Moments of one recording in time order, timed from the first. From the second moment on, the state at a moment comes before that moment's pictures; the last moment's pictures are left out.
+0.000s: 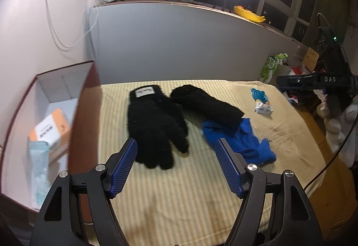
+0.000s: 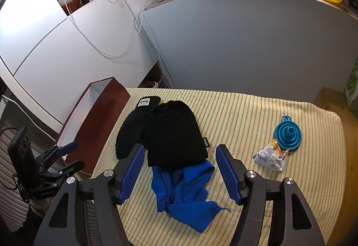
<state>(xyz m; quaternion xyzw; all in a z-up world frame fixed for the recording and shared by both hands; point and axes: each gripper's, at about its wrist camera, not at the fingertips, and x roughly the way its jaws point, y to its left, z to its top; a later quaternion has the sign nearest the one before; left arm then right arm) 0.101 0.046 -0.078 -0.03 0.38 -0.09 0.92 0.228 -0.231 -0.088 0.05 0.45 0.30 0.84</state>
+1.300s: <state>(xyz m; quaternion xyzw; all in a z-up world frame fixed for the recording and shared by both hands) 0.214 -0.001 -0.134 -0.13 0.47 -0.14 0.86 0.341 -0.164 -0.196 0.10 0.56 0.35 0.75</state>
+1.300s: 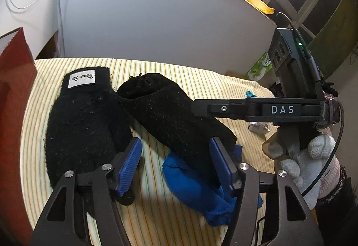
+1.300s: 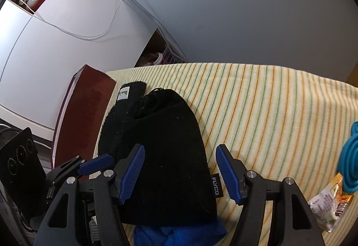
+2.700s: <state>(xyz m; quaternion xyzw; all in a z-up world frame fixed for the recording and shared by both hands) 0.189 0.002 -0.072 -0.11 0.40 -0.16 0.90 0.301 -0.161 -0.101 0.09 0.49 0.37 0.78</state>
